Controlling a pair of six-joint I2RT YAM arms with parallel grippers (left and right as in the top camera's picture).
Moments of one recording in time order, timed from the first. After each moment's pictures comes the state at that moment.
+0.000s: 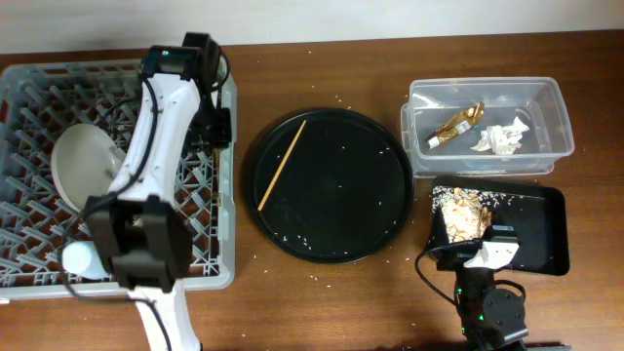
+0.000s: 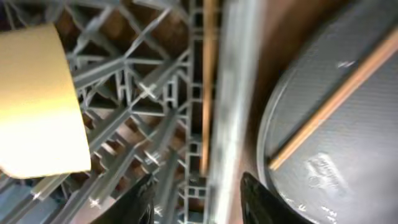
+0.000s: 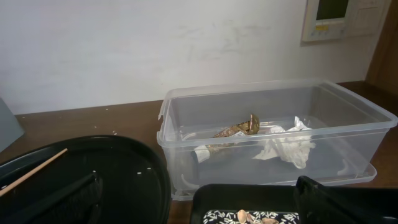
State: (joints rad) left arm -0.14 2.13 2.06 -1.48 -0.10 -0.20; right arm 0.26 0.01 0.01 -0.05 0.34 0.10
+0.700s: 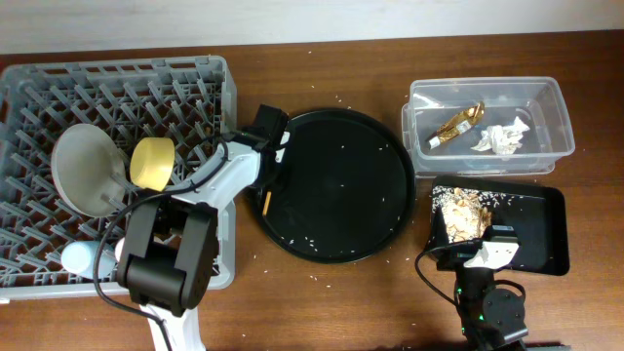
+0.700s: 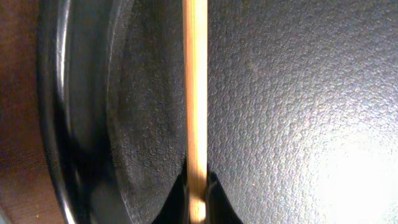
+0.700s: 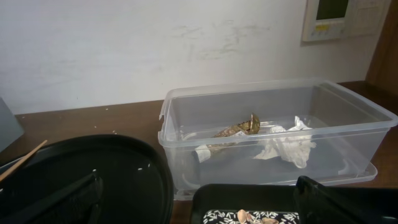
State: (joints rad) left arm -0.37 2.03 1.35 -0.66 -0.01 -0.12; right arm 0.26 0.01 0.01 -0.05 0.34 0.10
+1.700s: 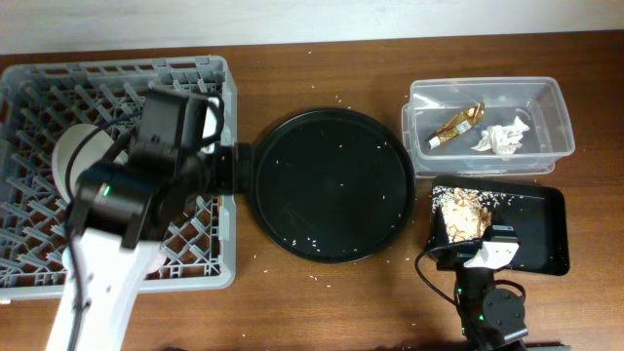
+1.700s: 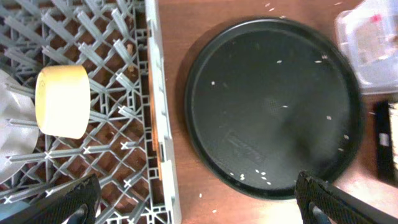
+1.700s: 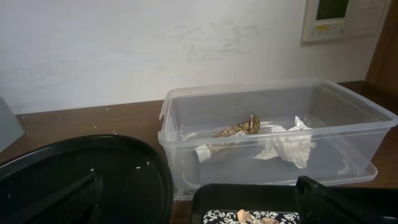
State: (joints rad) left arm -0.30 1.35 1.61 -1.23 -0.05 -0.21; right arm 0.26 0.01 0.01 -0.05 0.34 0.11
